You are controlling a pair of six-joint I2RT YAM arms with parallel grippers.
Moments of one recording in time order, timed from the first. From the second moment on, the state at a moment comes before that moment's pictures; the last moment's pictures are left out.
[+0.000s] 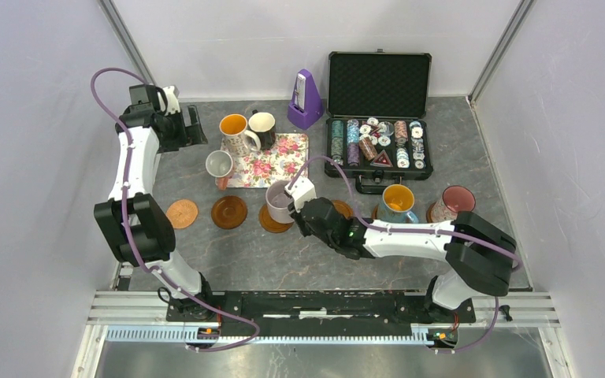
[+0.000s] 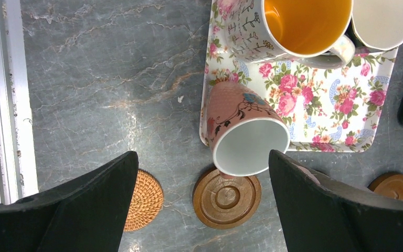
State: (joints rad) left arm 0.22 1.68 1.58 -0.81 0.24 0.00; right arm 1.13 1.56 0.85 0.21 0.41 0.18
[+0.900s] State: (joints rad) left arm 0.23 1.66 1.51 -0.77 0.24 0.00; right arm 1.17 1.70 0.90 0.24 0.45 0.26
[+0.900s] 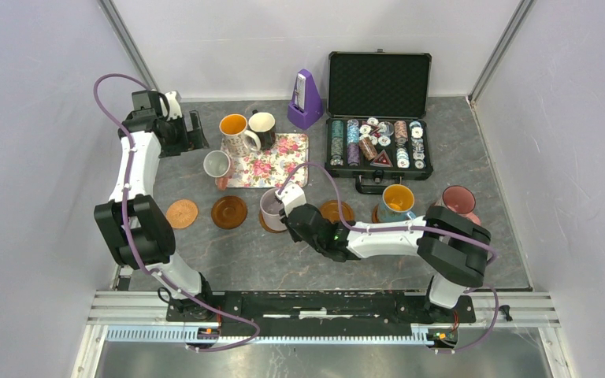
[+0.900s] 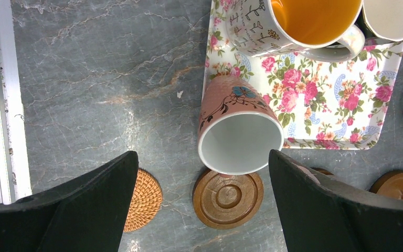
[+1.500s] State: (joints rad) left arm 0.22 1.66 1.50 -0.77 0.24 0.00; right arm 1.18 1.71 0.90 0.34 0.44 0.26
